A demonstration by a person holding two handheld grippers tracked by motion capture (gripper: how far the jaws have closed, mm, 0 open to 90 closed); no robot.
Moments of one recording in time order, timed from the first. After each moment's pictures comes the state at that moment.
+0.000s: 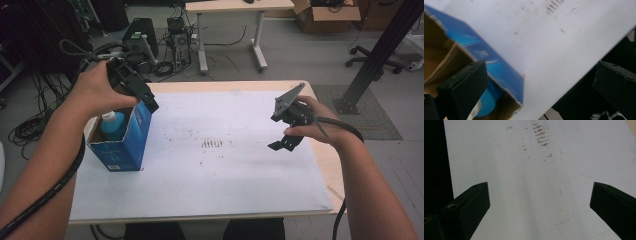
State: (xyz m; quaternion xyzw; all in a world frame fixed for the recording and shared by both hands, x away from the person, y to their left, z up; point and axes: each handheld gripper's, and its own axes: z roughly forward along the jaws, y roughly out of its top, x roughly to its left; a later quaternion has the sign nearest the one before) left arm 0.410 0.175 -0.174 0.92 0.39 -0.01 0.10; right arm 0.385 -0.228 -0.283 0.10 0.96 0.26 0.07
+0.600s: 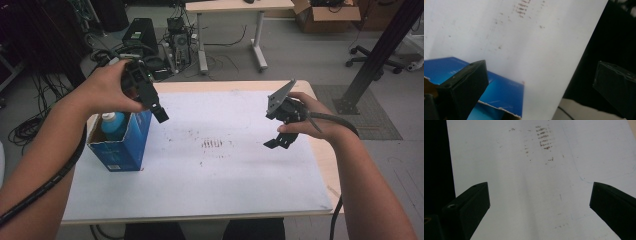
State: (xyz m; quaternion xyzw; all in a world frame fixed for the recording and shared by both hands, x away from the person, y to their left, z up) left arm 0.393 0.134 -0.169 0.98 0.19 0.00 0.08; right arm 0.388 -0.210 -0.274 0.08 0.96 0.24 0.06
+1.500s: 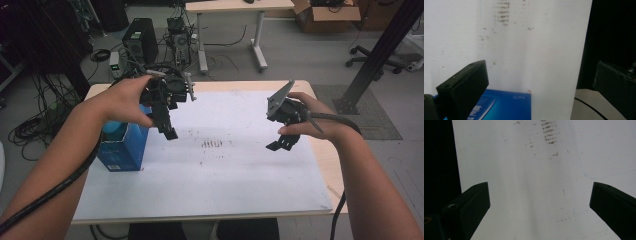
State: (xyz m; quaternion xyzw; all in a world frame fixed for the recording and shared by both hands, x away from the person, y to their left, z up) left arm 0.383 0.103 -0.198 1.00 0.07 -0.01 0.06; right arm 0.383 -0.208 -0.270 0.07 0.97 0.22 0.05
